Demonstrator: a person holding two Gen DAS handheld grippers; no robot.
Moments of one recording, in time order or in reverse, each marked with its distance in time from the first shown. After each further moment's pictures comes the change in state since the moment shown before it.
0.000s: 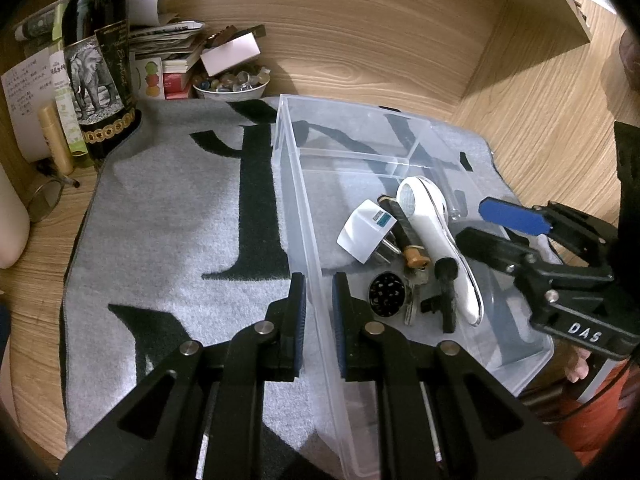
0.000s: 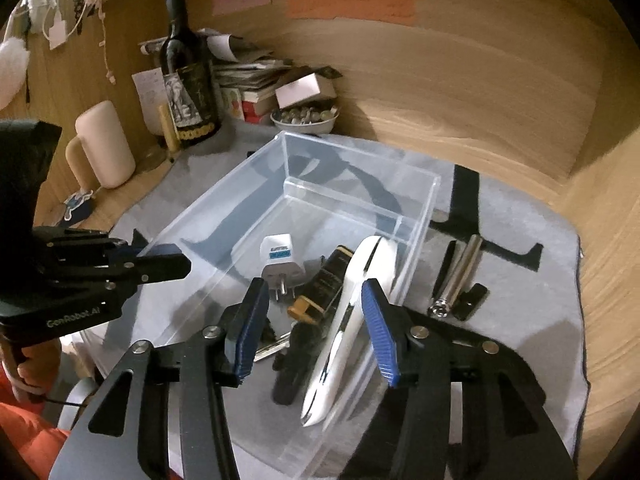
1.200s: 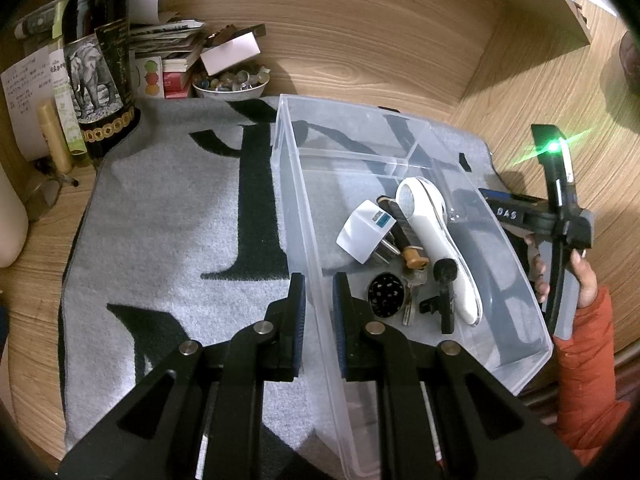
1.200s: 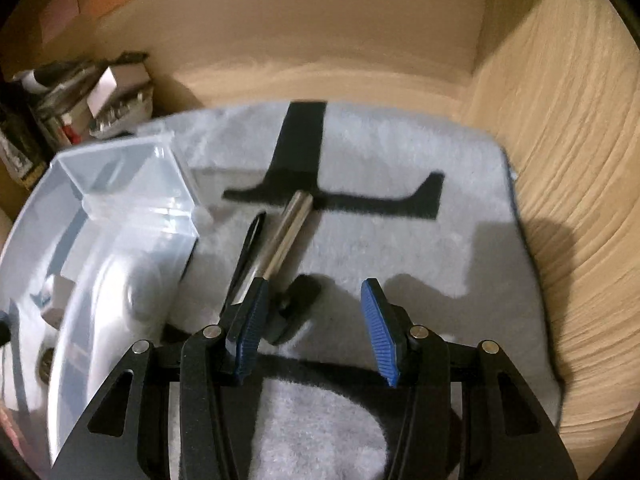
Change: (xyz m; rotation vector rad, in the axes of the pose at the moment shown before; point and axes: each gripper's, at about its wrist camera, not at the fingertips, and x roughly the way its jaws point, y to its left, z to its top) left arm 0.001 0.000 -0.001 -0.009 -0.004 -0.009; right arm 0.054 -0.128 -0.015 0.284 0.139 -0.235
